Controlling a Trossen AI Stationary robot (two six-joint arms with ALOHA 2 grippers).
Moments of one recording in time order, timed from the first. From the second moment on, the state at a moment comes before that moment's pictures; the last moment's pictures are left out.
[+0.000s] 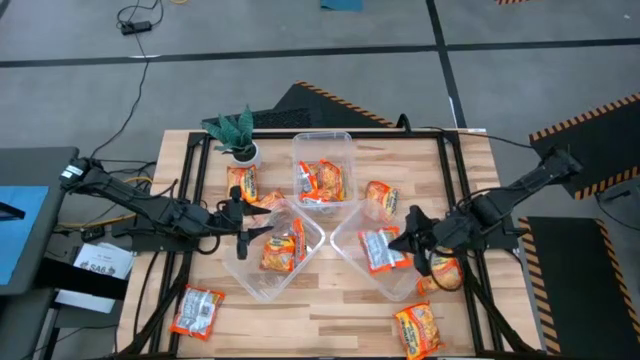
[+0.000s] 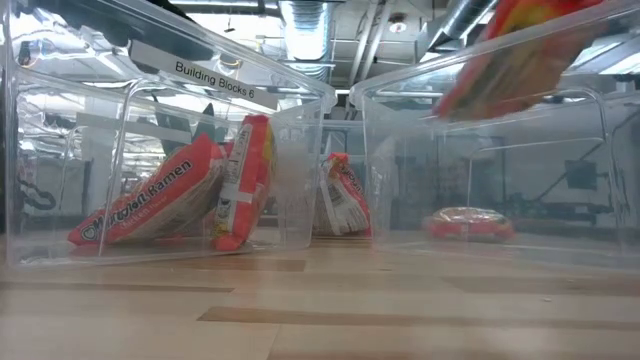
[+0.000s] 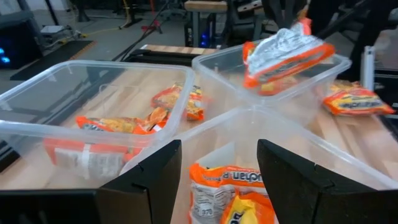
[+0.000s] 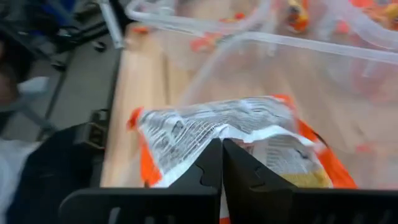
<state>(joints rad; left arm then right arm) -0.37 0.80 0.45 0.15 -0.60 -0.14 0.51 0.90 0.72 -0.40 0.32 0.65</state>
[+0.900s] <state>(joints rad) -0.37 0.79 0.45 0.21 -0.62 -0.14 -0.03 0.90 0.72 -0.38 0.60 0.70</state>
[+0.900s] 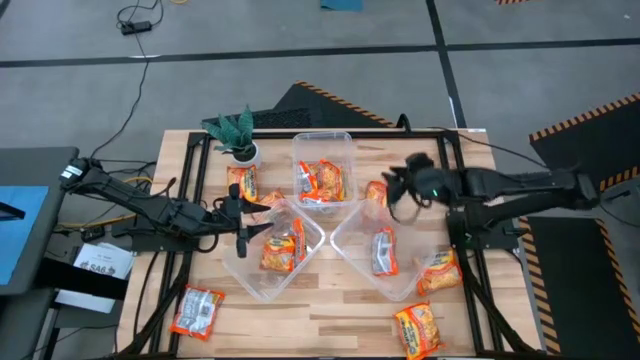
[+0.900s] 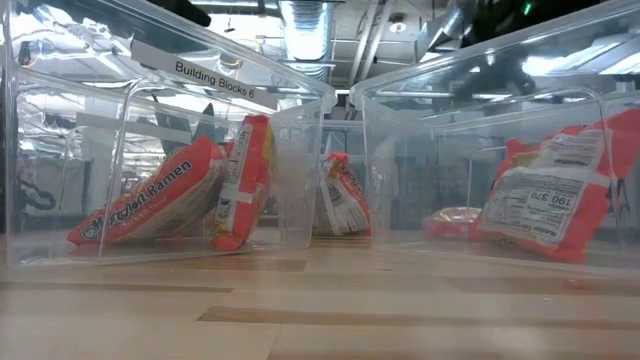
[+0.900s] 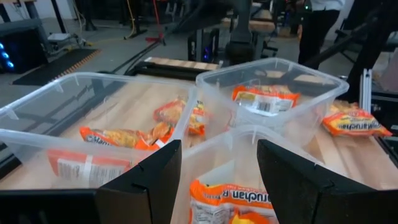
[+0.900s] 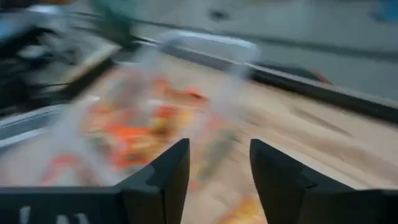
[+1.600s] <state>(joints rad) -0.37 0.79 0.45 0.21 -0.62 -0.14 -0.55 1.33 0.72 -0.57 -0.10 0.74</state>
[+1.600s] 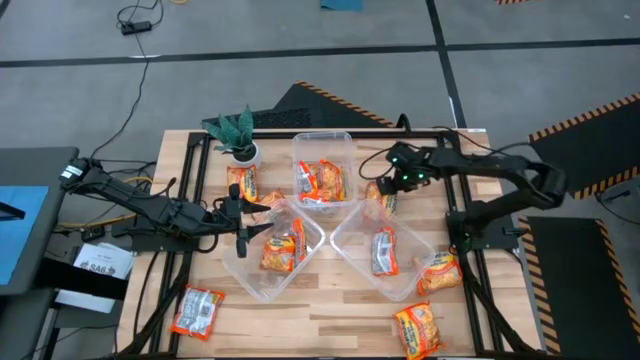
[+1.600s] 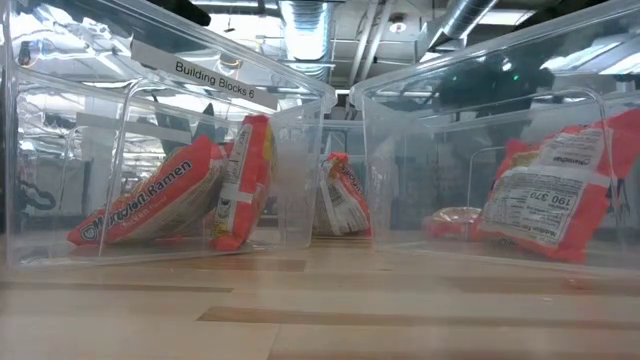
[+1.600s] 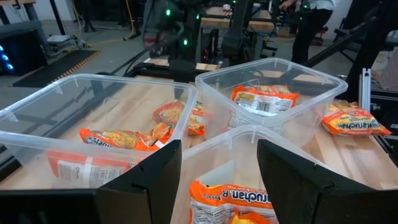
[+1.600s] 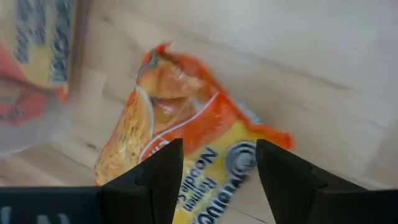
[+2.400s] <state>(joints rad) -0.37 0.79 0.45 0.20 -0.61 -0.13 -0.49 1.46 0.72 -0.52 -0.08 0.66</state>
